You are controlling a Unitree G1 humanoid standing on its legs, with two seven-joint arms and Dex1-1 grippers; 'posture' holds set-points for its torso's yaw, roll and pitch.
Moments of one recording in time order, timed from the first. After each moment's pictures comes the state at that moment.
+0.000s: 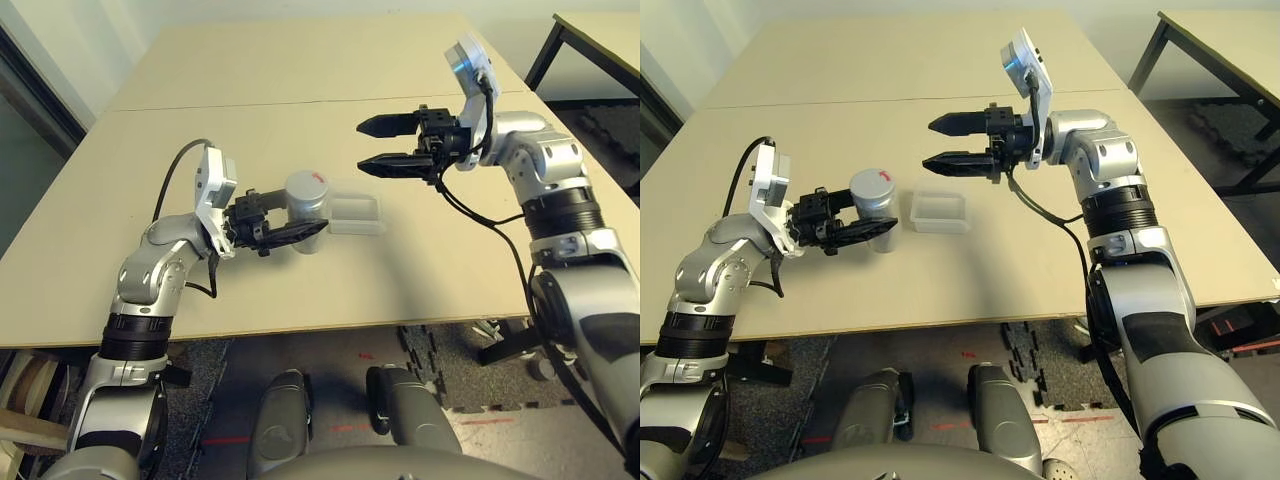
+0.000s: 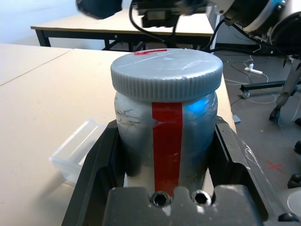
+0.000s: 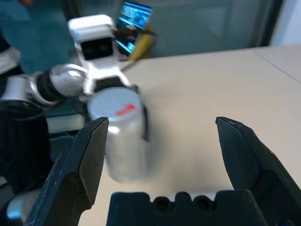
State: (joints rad) left arm -0.42 0.51 0.03 0.00 -0.55 0.34 -1.16; right arm -1.00 -0.39 0.06 0.40 0.45 0.51 1.40
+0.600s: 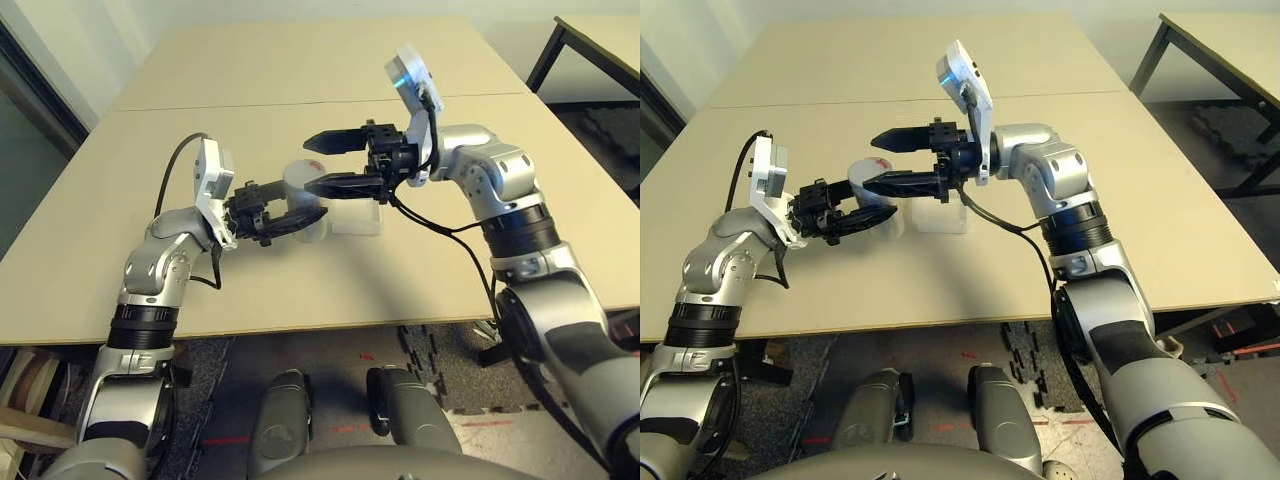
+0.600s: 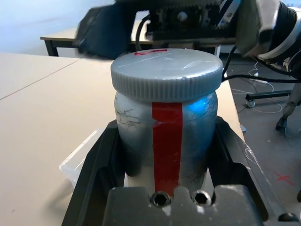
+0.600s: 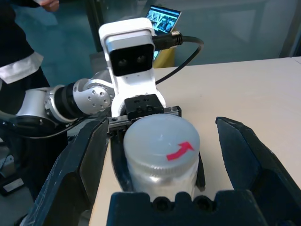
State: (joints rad) left arm -0.46 0.48 0.04 0.06 -0.55 0.30 -1.16; right arm -1.00 -0.23 0.15 0.36 0.42 0.52 1.29
